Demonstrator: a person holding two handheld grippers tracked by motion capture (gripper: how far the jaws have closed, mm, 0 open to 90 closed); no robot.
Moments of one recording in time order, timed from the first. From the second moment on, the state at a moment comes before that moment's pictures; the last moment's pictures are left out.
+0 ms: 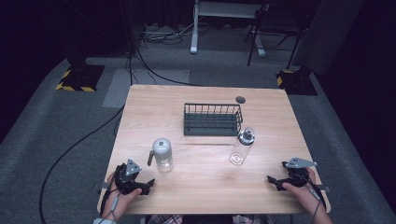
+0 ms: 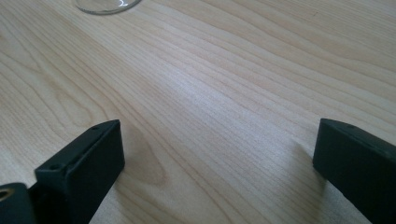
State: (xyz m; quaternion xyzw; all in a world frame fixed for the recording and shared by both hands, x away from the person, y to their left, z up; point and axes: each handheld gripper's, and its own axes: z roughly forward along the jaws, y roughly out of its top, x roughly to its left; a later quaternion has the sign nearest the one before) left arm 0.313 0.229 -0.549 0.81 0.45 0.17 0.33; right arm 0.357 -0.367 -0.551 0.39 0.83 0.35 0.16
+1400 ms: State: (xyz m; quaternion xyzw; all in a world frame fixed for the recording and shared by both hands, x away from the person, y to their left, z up) left arm 0.300 0.218 -0.509 0.76 0.42 0.21 0.44; right arm 0.357 -0.367 -0.551 0.39 0.83 0.35 0.16
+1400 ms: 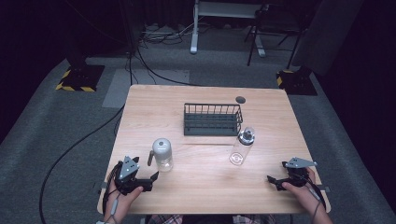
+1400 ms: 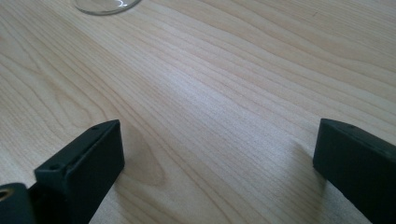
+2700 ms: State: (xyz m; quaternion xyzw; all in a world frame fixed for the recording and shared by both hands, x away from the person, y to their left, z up) left arm 0.306 0.205 -0.474 0.73 0.39 0.23 0.51; right arm 0.357 -0.367 -0.551 0.39 0.83 0.35 0.16
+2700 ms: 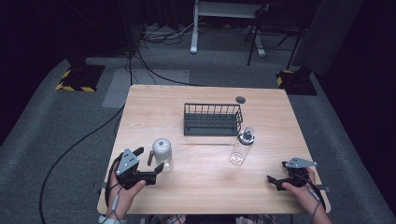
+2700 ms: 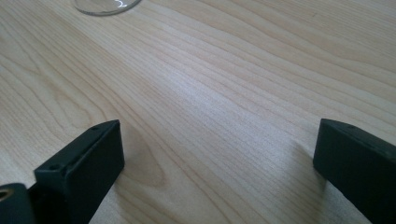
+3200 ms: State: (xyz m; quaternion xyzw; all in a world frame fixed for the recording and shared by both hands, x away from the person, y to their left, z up) left arm 0.317 0.196 -0.470 0.73 0.38 0.22 0.53; right arm 0.357 -0.367 -0.551 0.39 0.83 0.35 0.16
